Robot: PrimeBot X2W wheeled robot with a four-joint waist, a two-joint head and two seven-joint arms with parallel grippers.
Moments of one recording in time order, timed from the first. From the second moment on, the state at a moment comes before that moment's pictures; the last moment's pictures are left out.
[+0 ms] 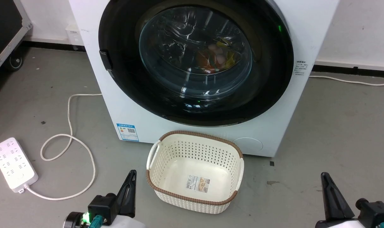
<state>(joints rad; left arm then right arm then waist) 0.00 0.05 -0.10 0.21 -0.10 -0.06 -0.25 0.08 -0.06 -0.06 0.11 0.14 0.13 -0.25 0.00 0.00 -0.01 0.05</state>
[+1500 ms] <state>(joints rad) 0.00 0.05 -0.07 0.14 -0.07 -0.04 -0.16 0.07 -0.06 -0.04 0.08 0.09 0.13 -0.16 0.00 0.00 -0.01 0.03</state>
